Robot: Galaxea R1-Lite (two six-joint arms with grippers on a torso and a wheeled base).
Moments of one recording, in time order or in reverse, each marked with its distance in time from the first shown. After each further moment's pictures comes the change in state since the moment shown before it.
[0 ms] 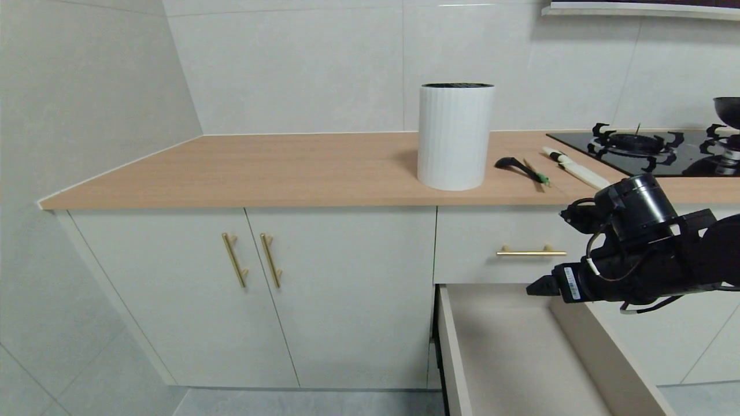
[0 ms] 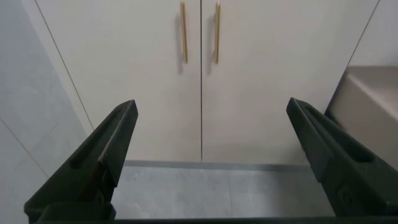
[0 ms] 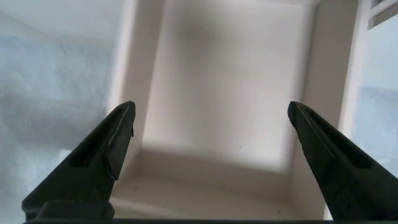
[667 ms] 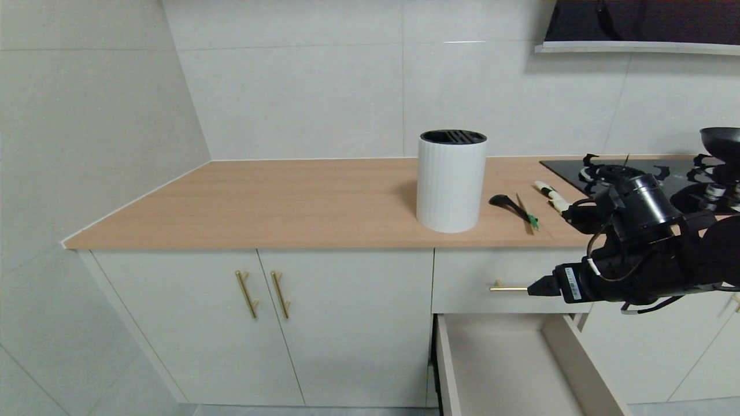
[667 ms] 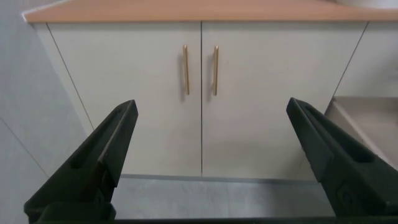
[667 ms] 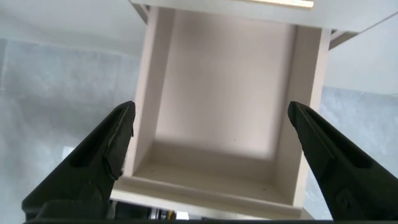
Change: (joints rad) left arm 0.000 0.000 0.000 0.000 0.000 0.000; right arm -0.001 0.001 0.002 0.000 0.000 0.000
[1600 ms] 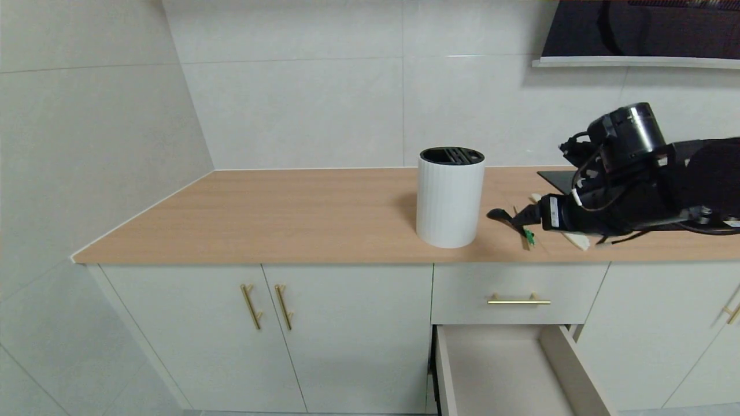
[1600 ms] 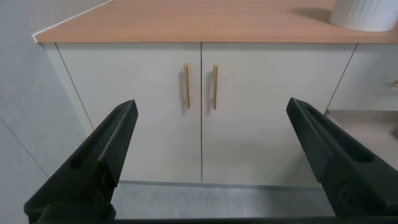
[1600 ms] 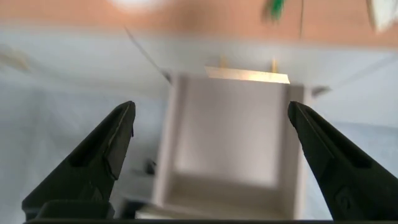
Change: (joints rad) left arm 0.000 0.000 0.000 0.000 0.000 0.000; right arm 0.005 0.097 -0.418 0.151 -0.018 0.143
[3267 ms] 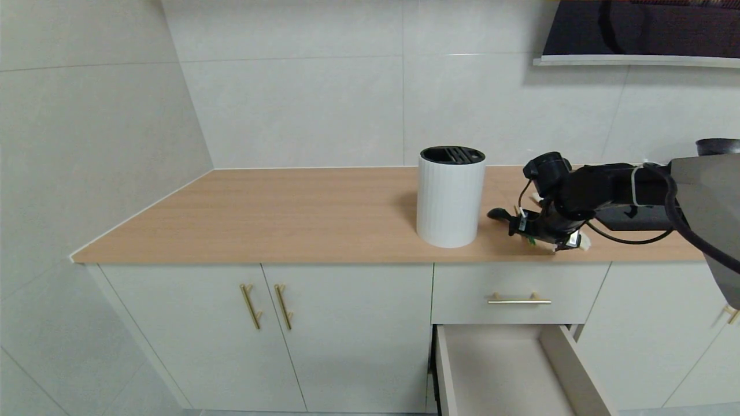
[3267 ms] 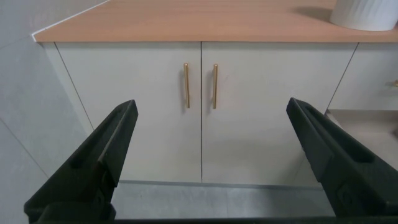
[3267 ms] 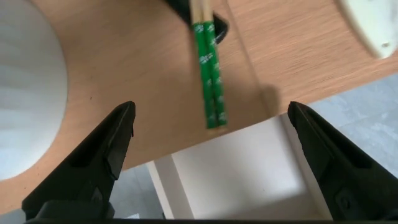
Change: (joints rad) left arm 0.000 0.000 0.000 0.000 0.000 0.000; right arm -0.109 0.512 -0.492 0.184 -0.215 0.229
